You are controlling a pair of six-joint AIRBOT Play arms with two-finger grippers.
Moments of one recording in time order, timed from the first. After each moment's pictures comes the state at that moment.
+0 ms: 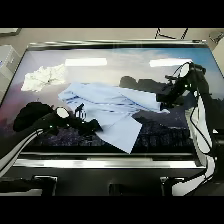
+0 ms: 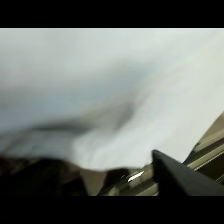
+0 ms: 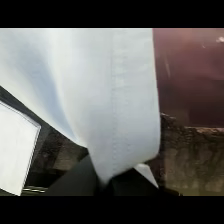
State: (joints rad) left arm -0.37 -1.52 0.89 0.70 -0.92 -1.58; right arm -0.03 -1.77 1.70 -1.40 1.68 1.59
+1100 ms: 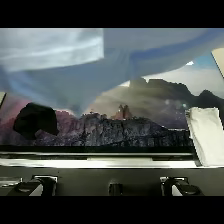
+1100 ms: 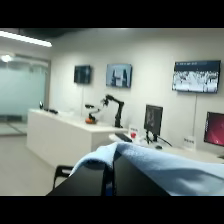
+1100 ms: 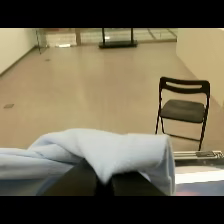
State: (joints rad) left arm -0.02 -0.84 1.84 0.62 -0.66 -1.13; right arm -0.10 -0.86 2.09 -1.45 1.16 1.58
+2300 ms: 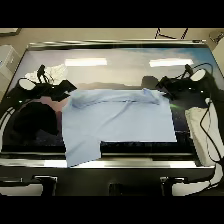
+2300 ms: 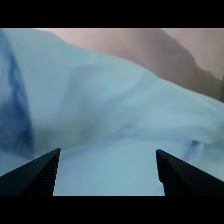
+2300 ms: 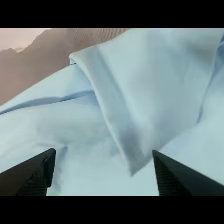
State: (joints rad) left arm 0.02 -1.54 1.32 0.87 -0.91 -1.58; right arm -0.16 -1.66 1.52 -1.07 1.09 1.75
